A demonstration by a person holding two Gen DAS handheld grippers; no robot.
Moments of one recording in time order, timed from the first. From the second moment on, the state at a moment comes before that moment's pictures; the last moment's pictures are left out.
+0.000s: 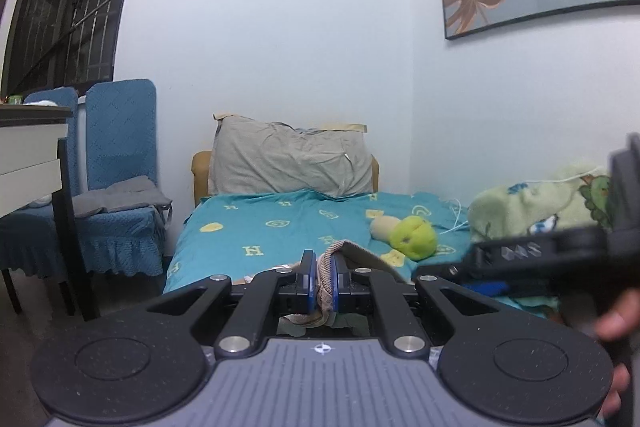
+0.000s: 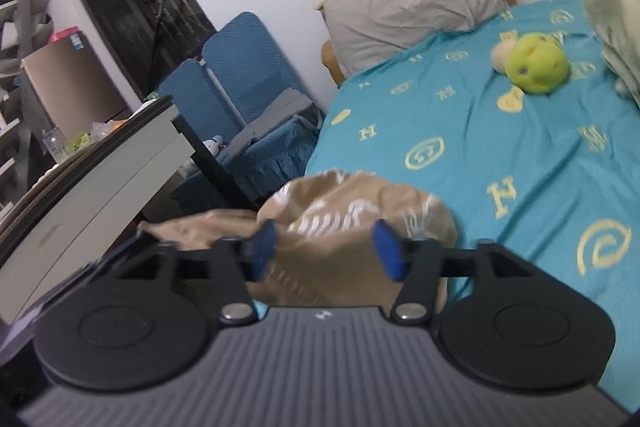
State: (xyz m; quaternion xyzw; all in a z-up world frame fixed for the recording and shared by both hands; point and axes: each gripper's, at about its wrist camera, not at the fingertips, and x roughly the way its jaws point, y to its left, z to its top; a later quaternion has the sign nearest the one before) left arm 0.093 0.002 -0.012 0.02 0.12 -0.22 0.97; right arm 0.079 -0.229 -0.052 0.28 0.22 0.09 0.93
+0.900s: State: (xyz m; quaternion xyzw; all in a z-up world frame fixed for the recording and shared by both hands) left arm 0.087 0.026 -0.008 -0.08 0.12 -0.18 0.97; right arm 0.052 -0.243 -0.045 0.21 0.14 -0.19 0.95
